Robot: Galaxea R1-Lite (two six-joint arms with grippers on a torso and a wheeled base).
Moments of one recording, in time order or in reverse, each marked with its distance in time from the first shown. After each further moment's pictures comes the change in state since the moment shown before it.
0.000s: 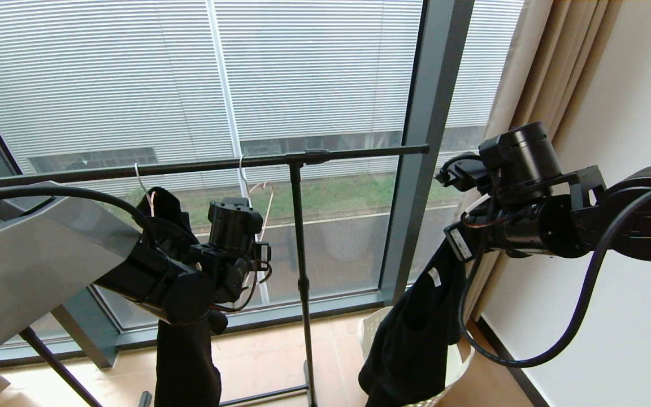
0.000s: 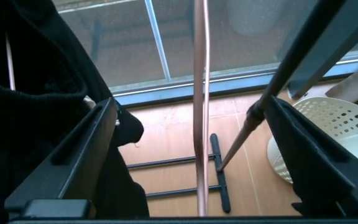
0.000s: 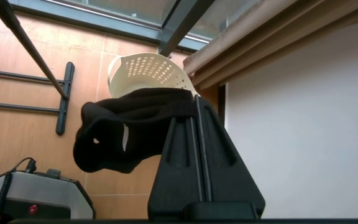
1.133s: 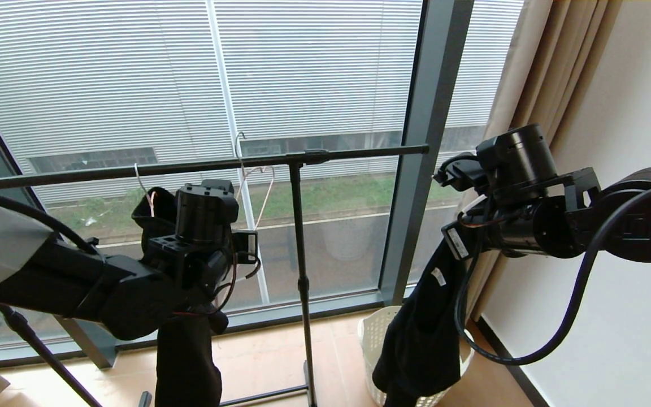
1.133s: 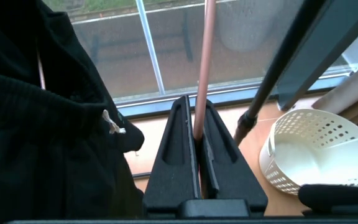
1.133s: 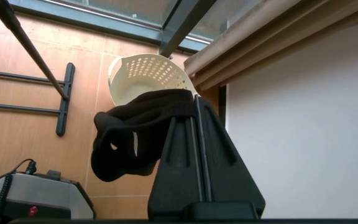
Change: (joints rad) left arm -0.024 -0.207 0.125 0.002 -0.012 0.033; right arm 0.000 0.012 0.002 -0.026 0.000 0.000
